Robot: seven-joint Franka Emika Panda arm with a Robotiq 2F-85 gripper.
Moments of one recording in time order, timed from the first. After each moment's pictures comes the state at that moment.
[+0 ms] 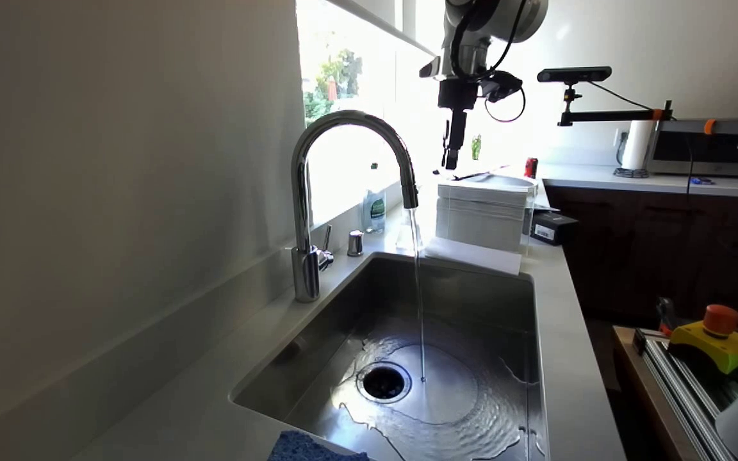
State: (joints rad) arm -0.33 -0.11 -0.20 -2.12 0.10 2.02 -0.84
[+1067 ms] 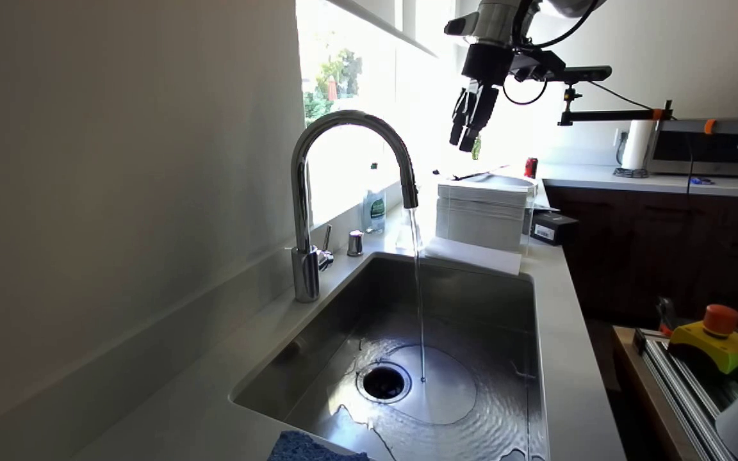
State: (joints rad) arm -0.20 -0.44 -0.24 -2.39 0.06 2.21 -0.84
